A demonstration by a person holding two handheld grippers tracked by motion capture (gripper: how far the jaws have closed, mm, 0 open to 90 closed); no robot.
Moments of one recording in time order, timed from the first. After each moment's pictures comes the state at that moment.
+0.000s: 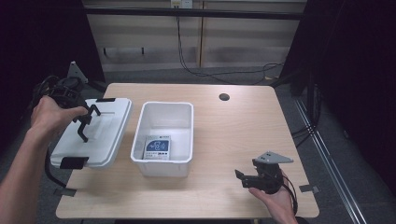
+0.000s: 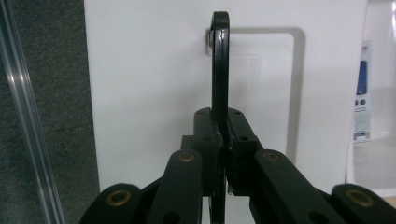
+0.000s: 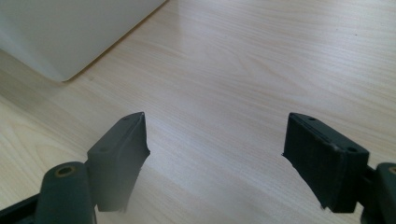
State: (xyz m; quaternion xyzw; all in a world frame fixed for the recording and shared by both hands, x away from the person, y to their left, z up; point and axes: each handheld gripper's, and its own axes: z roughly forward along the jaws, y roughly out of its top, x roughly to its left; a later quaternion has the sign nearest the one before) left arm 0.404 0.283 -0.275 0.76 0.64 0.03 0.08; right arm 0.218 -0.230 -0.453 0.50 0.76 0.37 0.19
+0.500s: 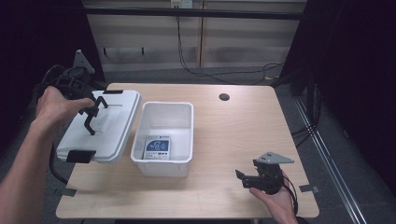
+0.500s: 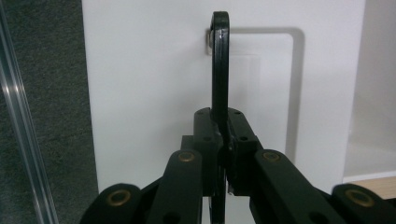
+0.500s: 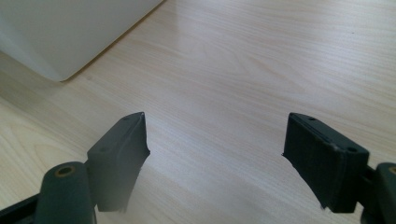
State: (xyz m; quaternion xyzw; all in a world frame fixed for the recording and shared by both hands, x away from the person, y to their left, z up) left arm 0.402 0.254 -0.246 0.77 0.64 0.03 0.10; right arm 0.217 -0.231 -0.453 0.50 0.76 0.37 0.19
